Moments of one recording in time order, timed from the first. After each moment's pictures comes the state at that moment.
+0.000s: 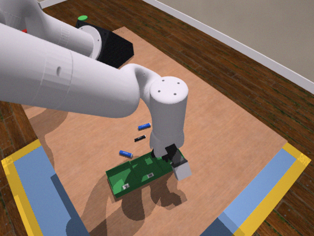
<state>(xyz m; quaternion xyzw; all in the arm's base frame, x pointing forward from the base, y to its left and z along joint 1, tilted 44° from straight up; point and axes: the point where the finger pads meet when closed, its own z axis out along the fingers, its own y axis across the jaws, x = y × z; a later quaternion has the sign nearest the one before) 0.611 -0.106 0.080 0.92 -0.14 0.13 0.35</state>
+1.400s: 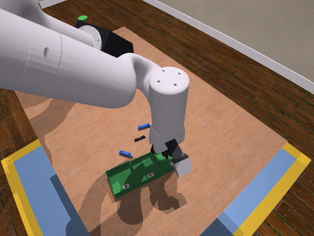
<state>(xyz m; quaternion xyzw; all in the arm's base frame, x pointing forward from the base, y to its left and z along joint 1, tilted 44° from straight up) 0.607 -0.087 0.100 0.92 -0.14 0.13 0.35</state>
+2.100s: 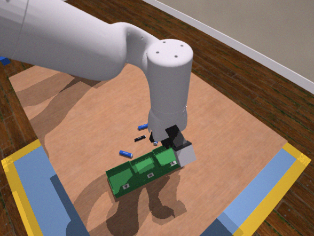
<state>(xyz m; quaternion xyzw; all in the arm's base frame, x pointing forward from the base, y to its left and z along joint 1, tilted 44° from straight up) 0.599 -0.041 0.147 0.92 -0.14 0.13 0.35</state>
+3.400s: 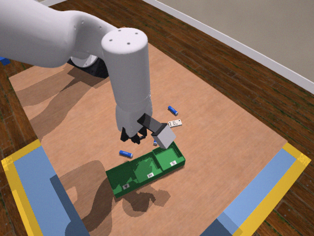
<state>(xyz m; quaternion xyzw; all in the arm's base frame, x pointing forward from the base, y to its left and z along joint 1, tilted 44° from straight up) 0.523 -0.070 0.185 0.92 0.07 0.04 0.38</state>
